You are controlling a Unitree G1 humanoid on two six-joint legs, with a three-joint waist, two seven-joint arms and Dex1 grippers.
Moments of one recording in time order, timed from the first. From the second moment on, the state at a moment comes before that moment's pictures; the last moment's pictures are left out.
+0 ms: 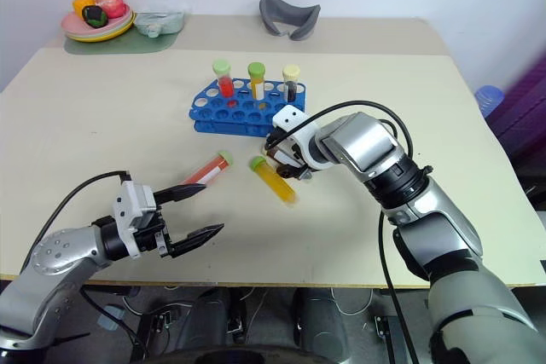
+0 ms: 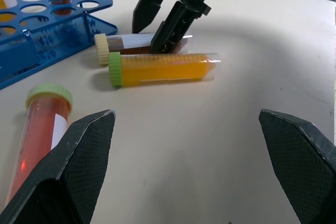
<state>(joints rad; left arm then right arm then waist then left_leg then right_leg) 0.18 0.64 0.09 -0.56 -0.49 0.32 -0.85 -0.99 -0.51 0.53 0.05 0.35 1.37 0.56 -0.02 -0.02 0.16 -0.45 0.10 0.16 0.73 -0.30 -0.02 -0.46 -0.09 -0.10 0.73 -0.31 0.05</state>
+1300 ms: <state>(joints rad) 0.17 0.63 0.09 -0.54 -0.47 0.30 -0.84 -1.00 -0.56 0.58 0.00 0.32 1.44 0.63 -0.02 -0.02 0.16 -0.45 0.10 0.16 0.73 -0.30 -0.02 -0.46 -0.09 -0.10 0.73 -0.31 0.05</state>
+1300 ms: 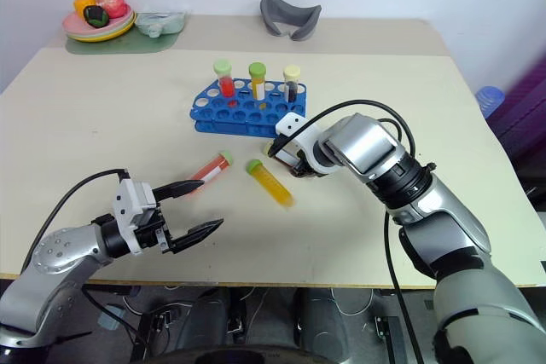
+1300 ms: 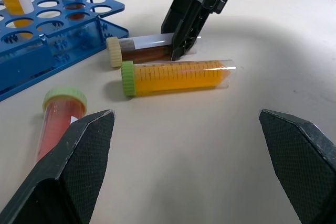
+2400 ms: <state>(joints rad) 0.14 0.63 0.09 -0.52 -0.47 0.30 -0.84 -1.04 -0.60 0.62 0.01 0.32 1.51 0.68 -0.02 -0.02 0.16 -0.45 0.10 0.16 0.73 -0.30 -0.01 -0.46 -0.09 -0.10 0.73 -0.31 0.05</state>
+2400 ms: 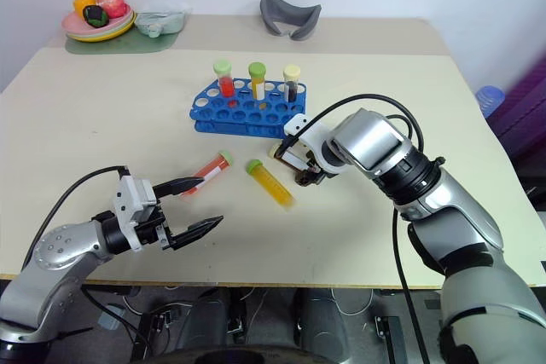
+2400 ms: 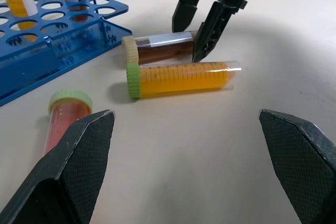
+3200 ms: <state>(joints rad) 0.13 0.63 0.06 -0.51 -0.46 0.30 -0.84 -1.06 -0.57 0.62 0.06 0.31 1.48 0.66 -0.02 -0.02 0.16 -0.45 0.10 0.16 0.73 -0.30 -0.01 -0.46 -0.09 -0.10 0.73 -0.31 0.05</state>
